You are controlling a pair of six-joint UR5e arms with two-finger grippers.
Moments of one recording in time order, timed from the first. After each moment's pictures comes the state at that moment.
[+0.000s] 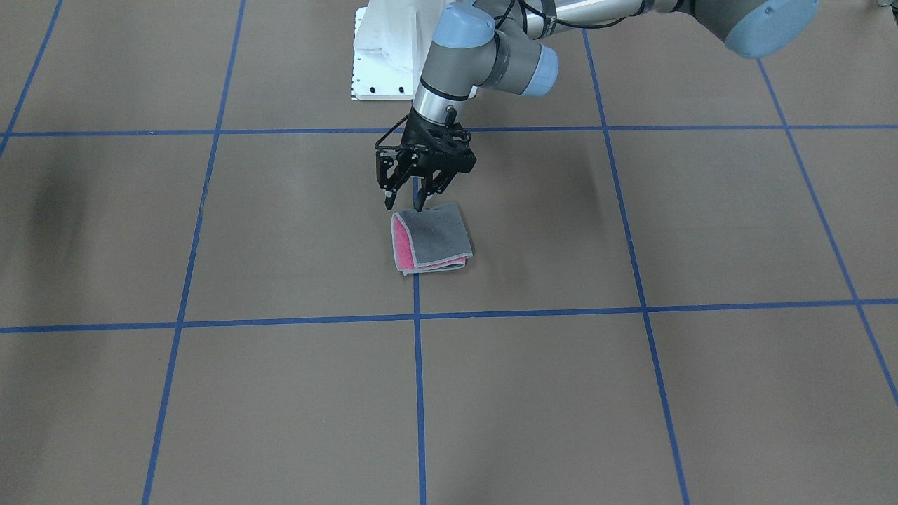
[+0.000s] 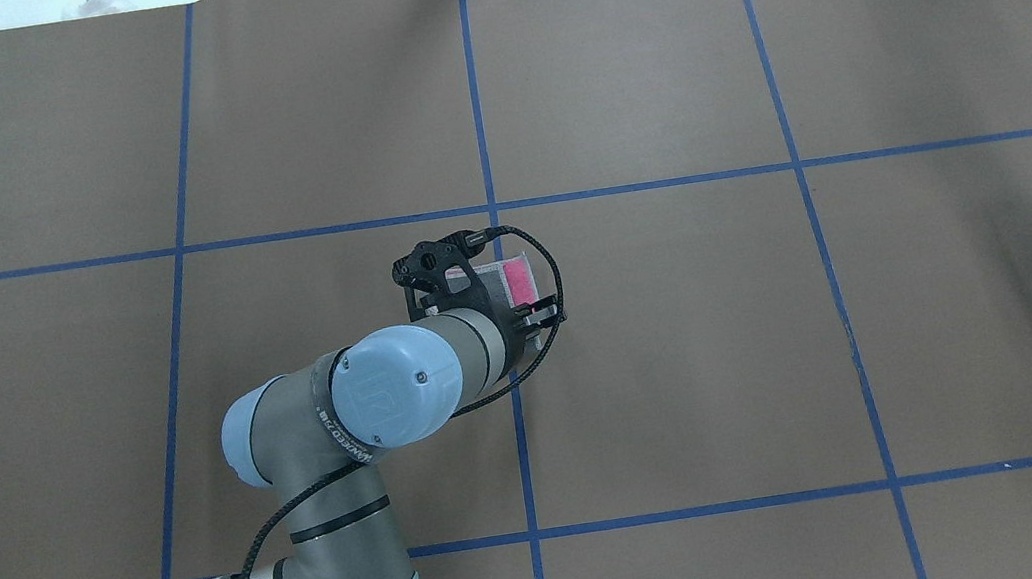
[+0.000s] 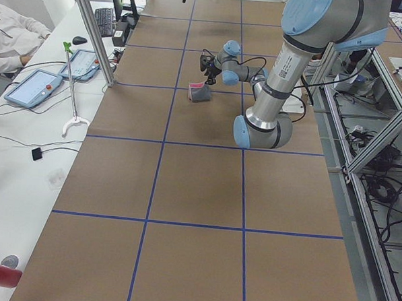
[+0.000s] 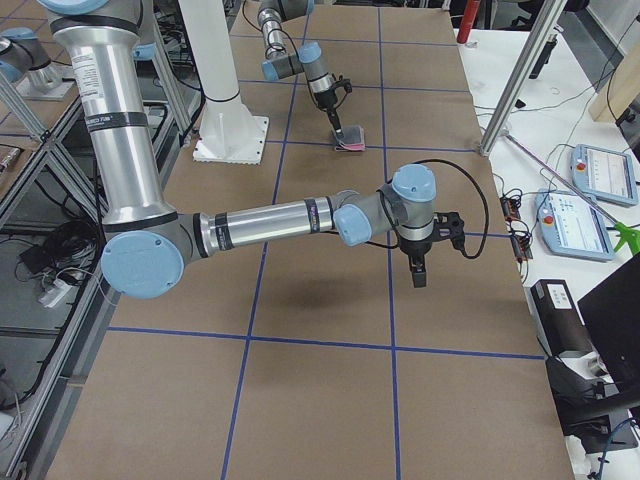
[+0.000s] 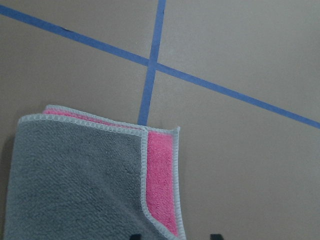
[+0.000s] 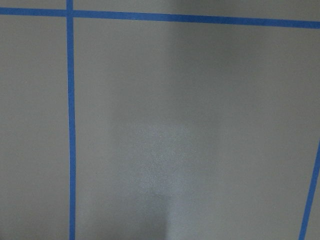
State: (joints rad) left arm -0.34 -2.27 -1.59 -2.05 -1.46 -1.57; right arm 1.38 -1.39 1.59 -1.32 2.21 0.39
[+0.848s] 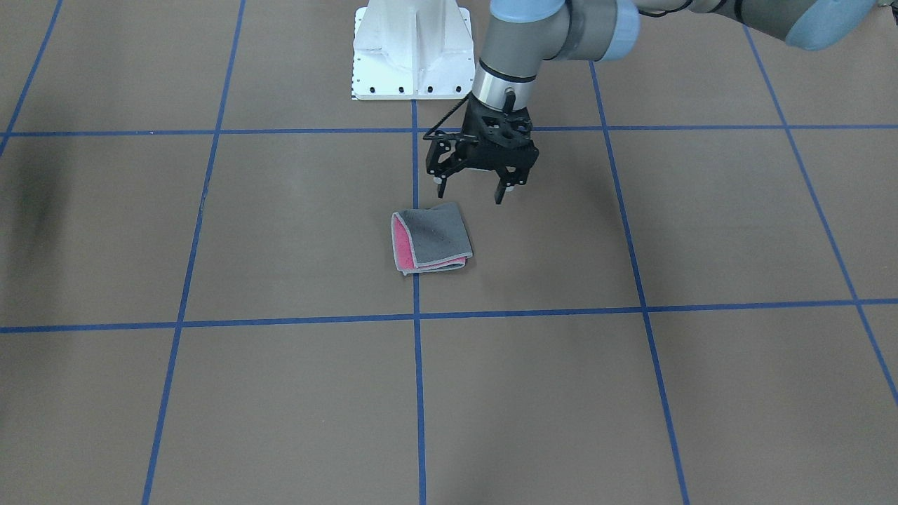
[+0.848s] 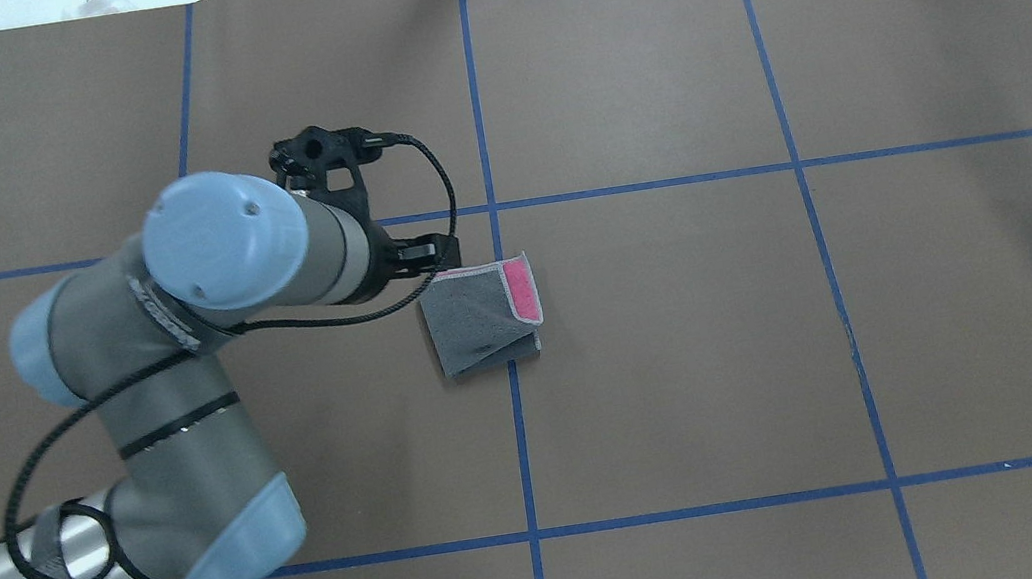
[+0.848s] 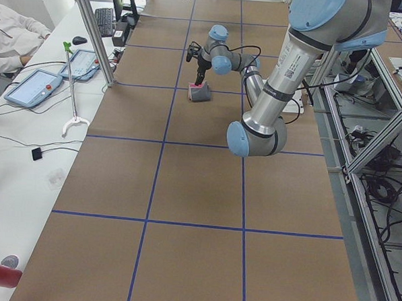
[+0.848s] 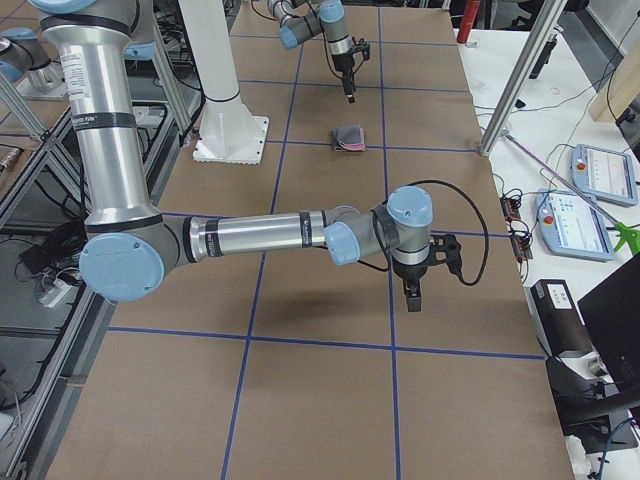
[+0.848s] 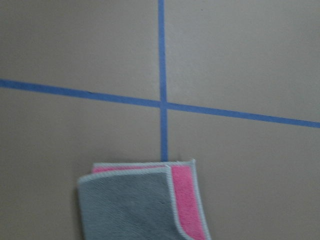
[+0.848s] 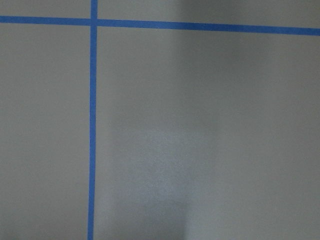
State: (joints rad) left arm -0.59 -2.16 -1.87 -1.65 -1.74 -1.13; right arm 1.47 -1.46 1.55 -1.33 2.24 0.24
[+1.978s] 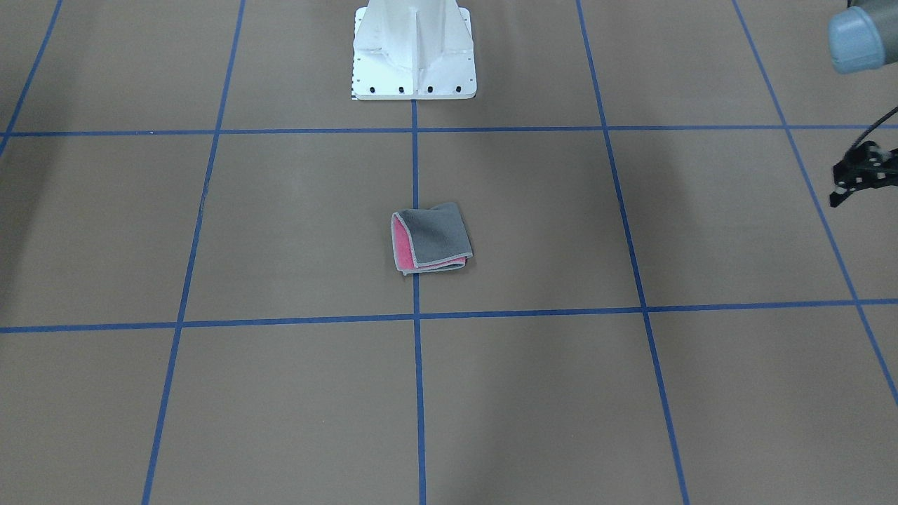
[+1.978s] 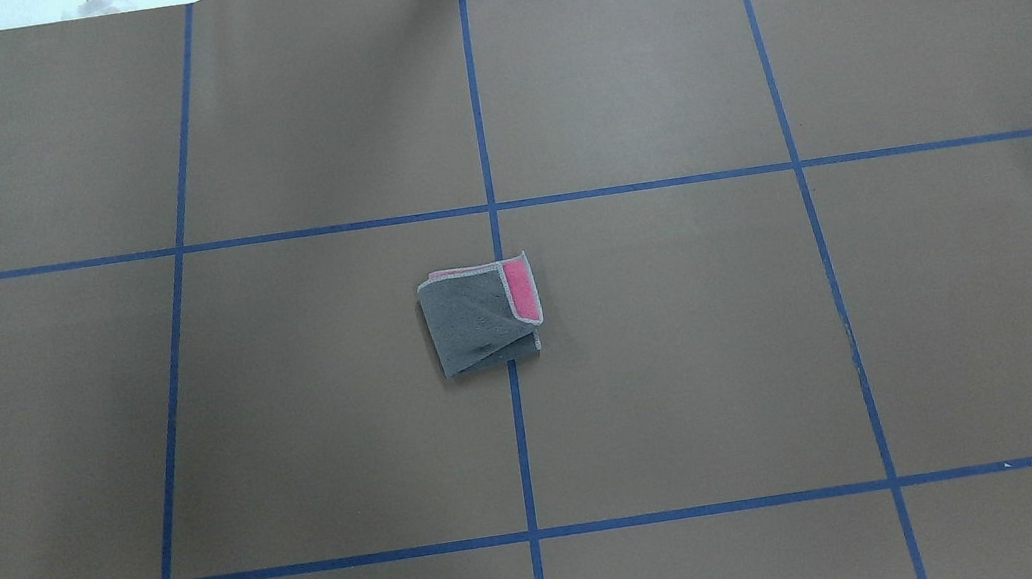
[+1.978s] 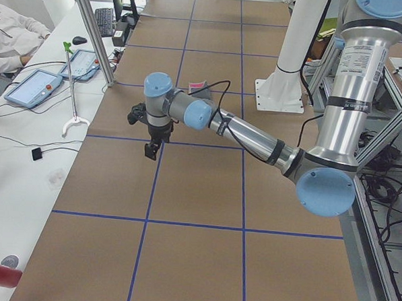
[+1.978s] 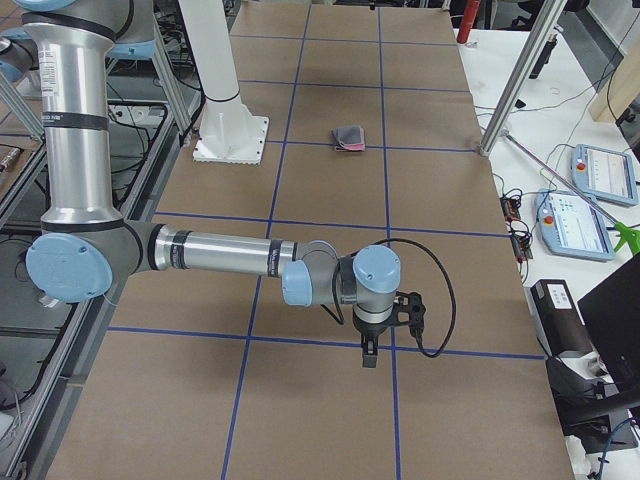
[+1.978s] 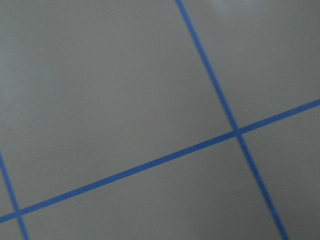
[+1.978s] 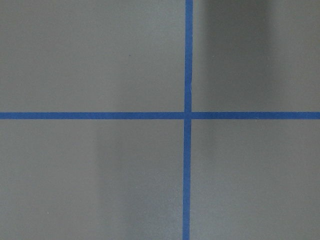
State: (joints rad) left arm -1.40 -1.68 -1.79 -1.52 -2.30 0.03; right arm 1.56 -1.58 1.52 -1.42 2.28 0.10
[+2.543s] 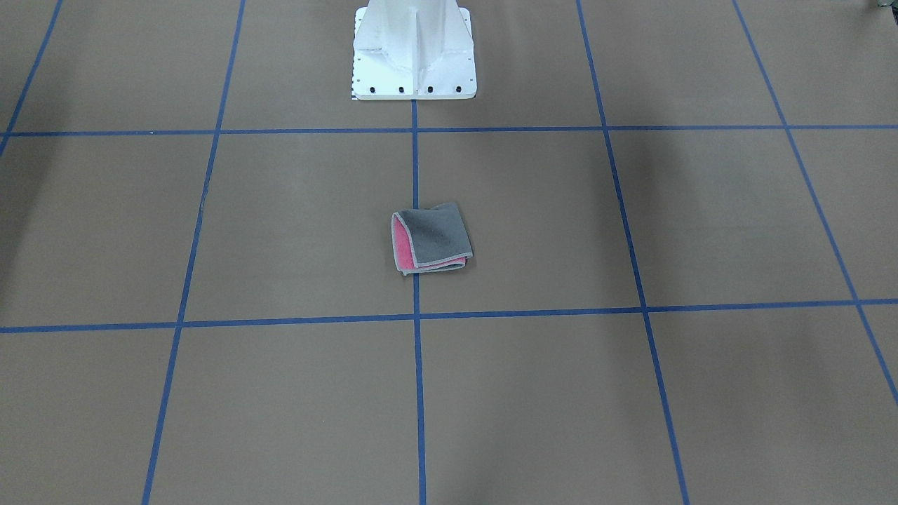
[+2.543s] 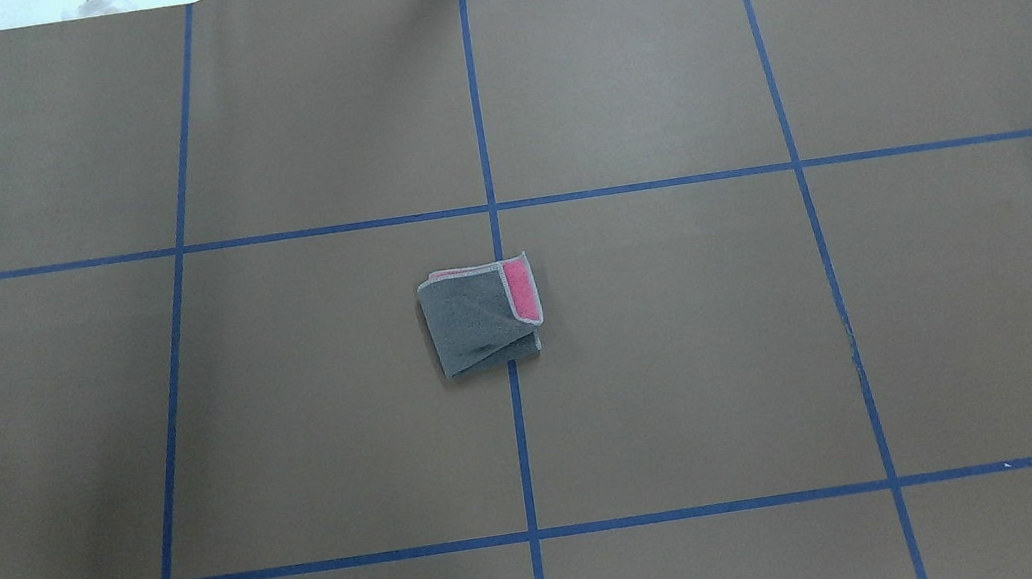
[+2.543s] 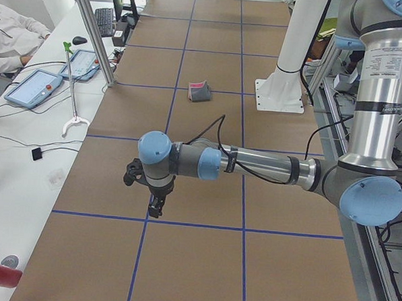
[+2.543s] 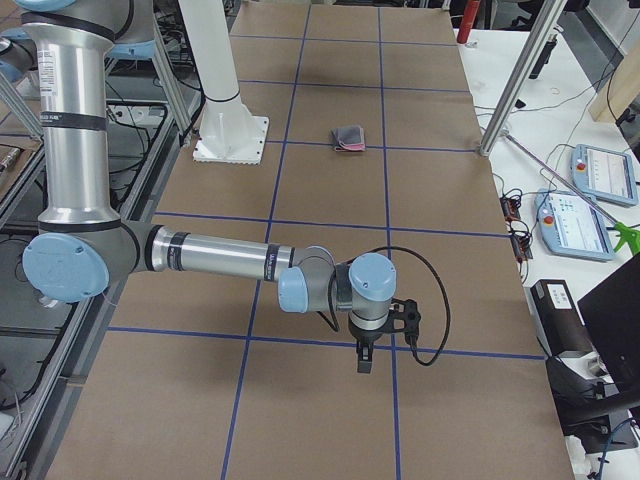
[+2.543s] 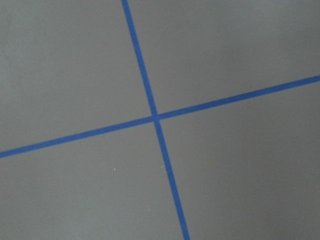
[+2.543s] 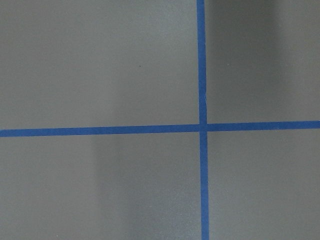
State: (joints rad) left arm -1.58 -1.56 -1.65 -1.54 -2.35 0.18; right arm 1.56 -1.59 1.51 -1.40 2.28 0.11
